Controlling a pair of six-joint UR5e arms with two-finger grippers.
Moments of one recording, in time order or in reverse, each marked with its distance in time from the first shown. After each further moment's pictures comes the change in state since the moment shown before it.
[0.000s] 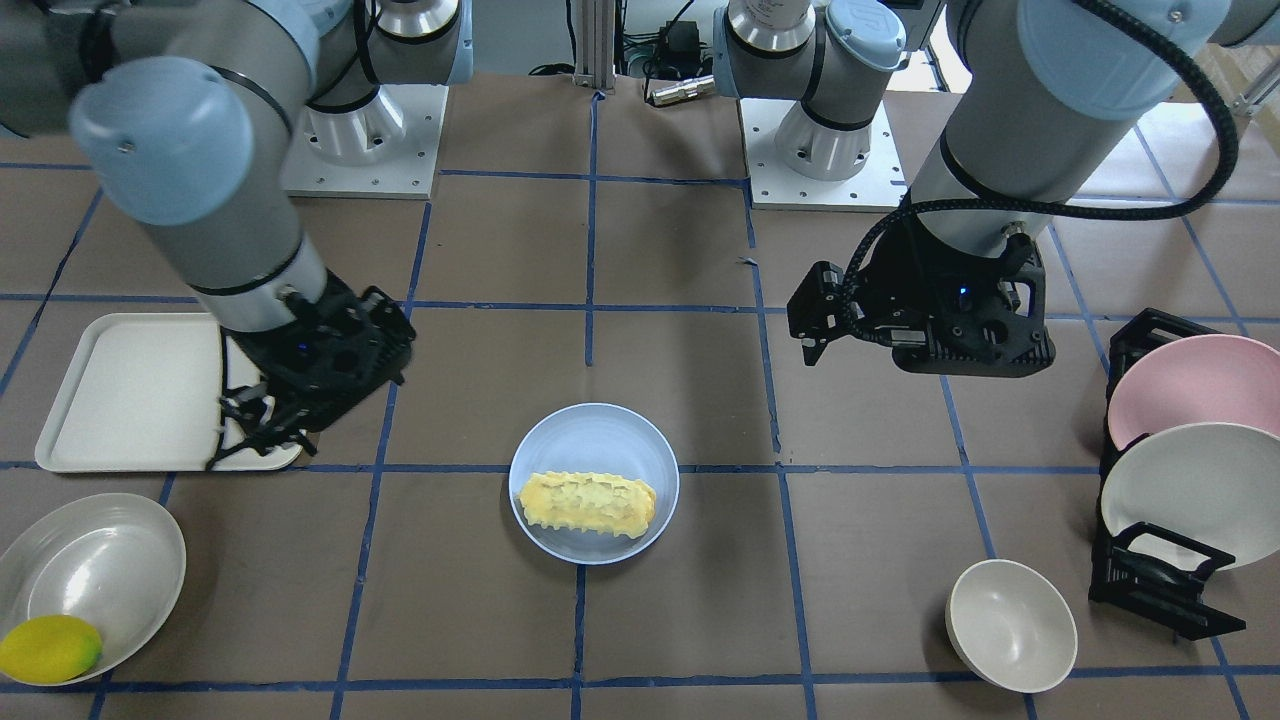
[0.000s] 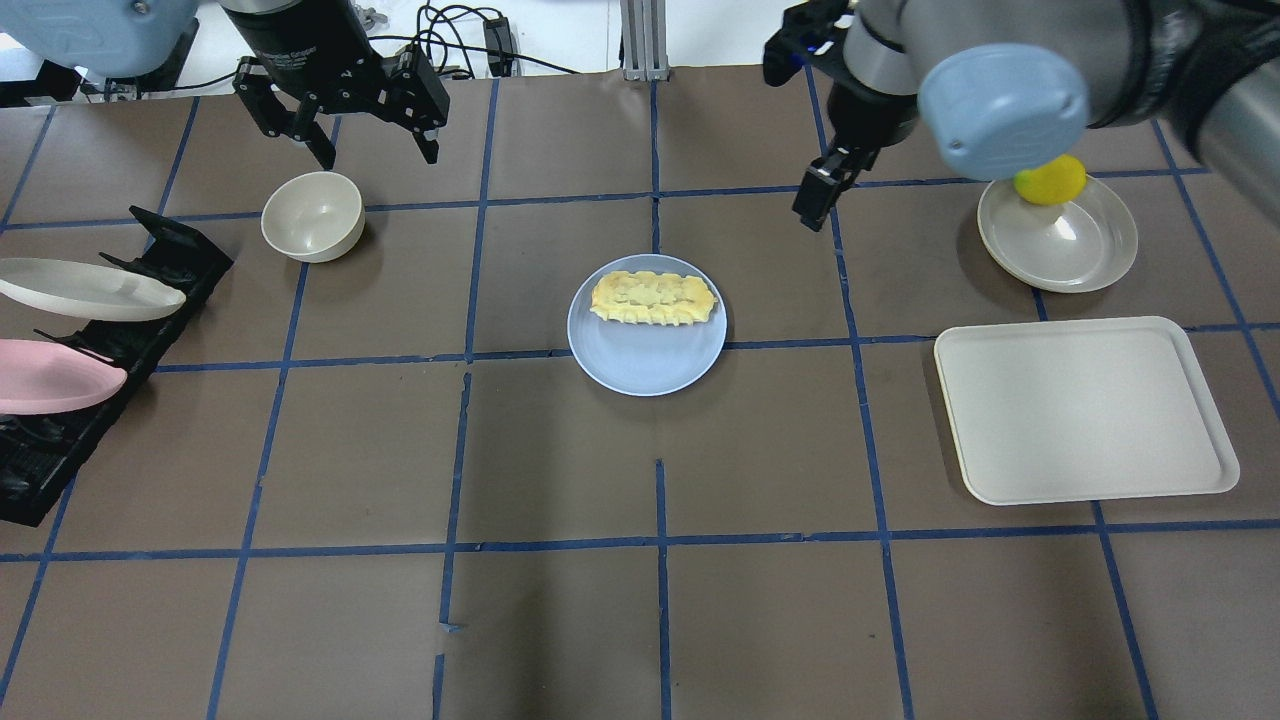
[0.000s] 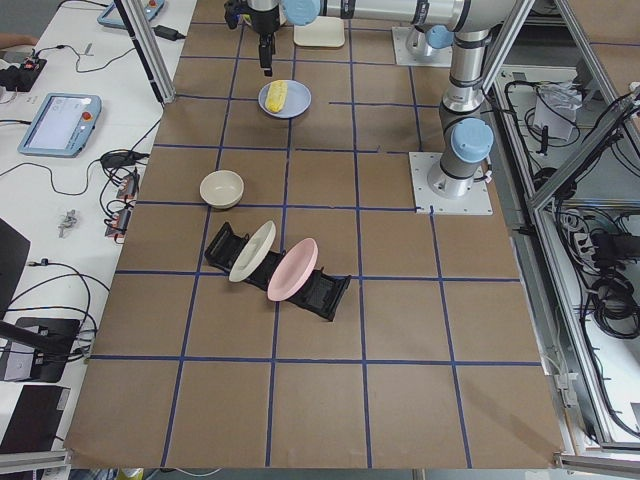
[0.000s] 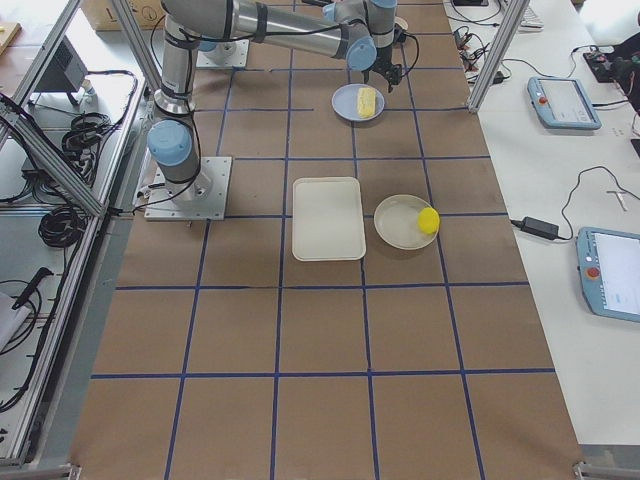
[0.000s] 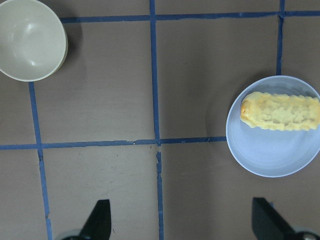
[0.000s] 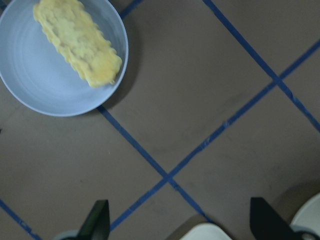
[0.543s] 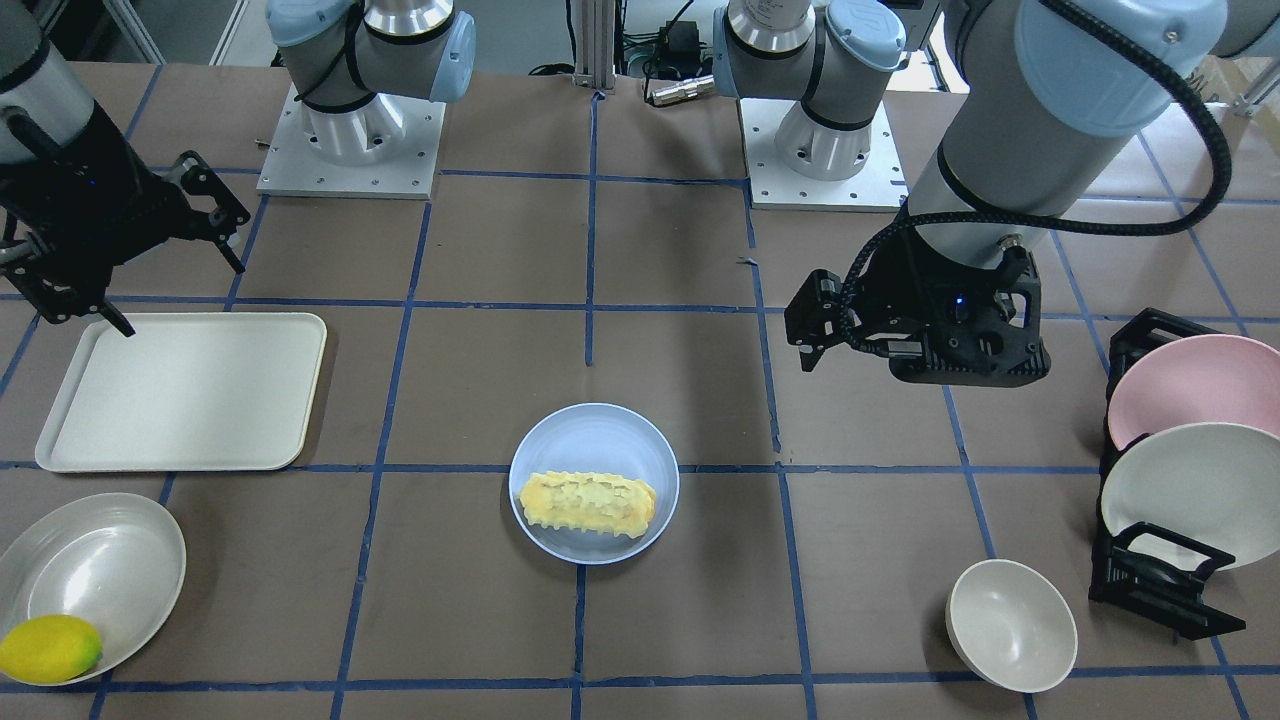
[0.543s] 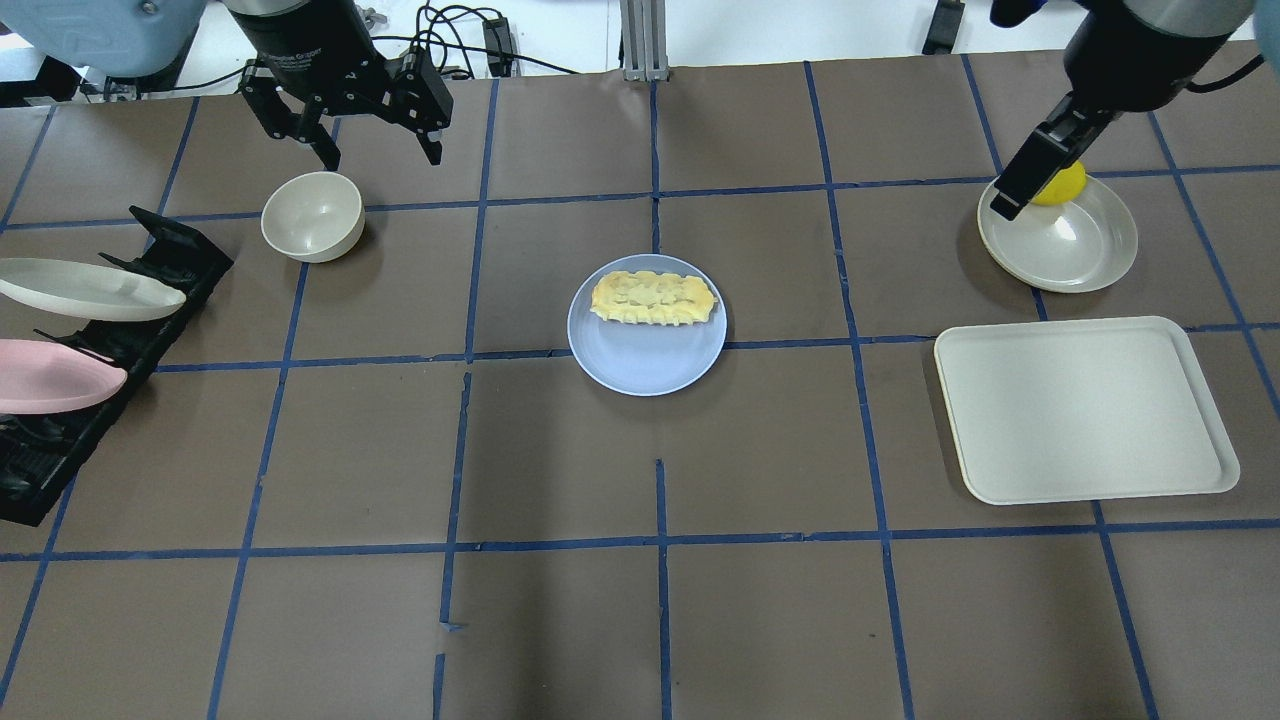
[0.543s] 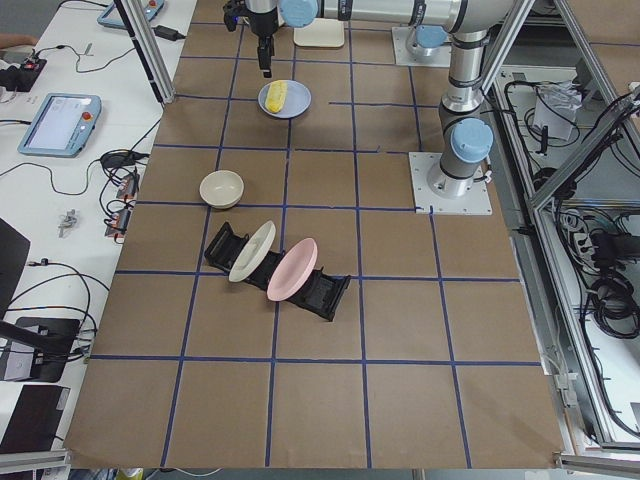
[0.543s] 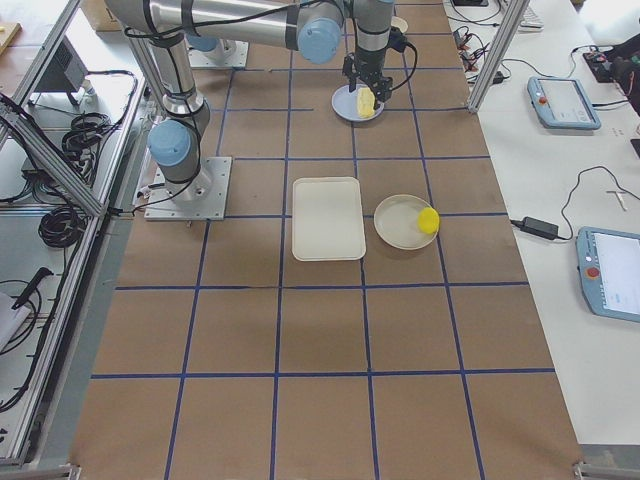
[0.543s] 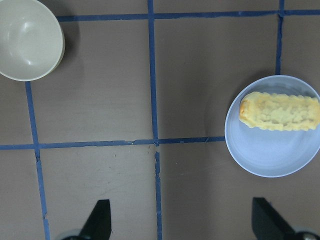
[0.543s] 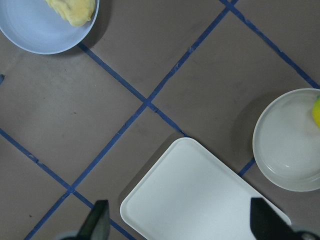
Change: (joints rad) left arm 0.000 -0.009 0.001 0.002 -0.003 -0.002; right arm -0.179 -0.186 0.008 0.189 -0.002 -0.088
